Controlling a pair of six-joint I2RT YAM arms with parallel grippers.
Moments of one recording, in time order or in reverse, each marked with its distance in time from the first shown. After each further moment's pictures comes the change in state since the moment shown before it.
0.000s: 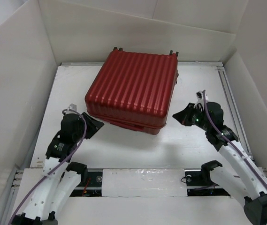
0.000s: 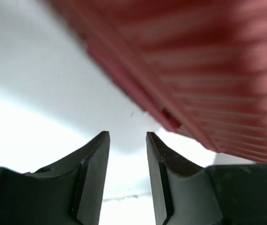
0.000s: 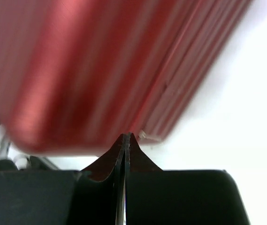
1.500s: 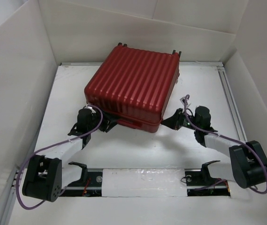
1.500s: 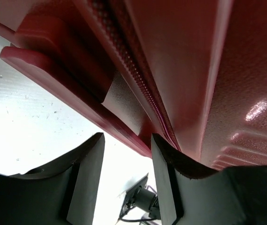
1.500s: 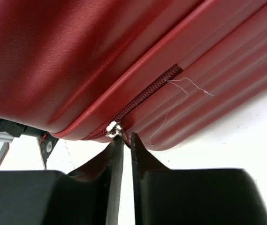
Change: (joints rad) left arm 0.016 0.513 -0.346 0.910 0.349 -0.308; right arm -0.066 0.475 -0.326 0.886 -0.490 -0.039
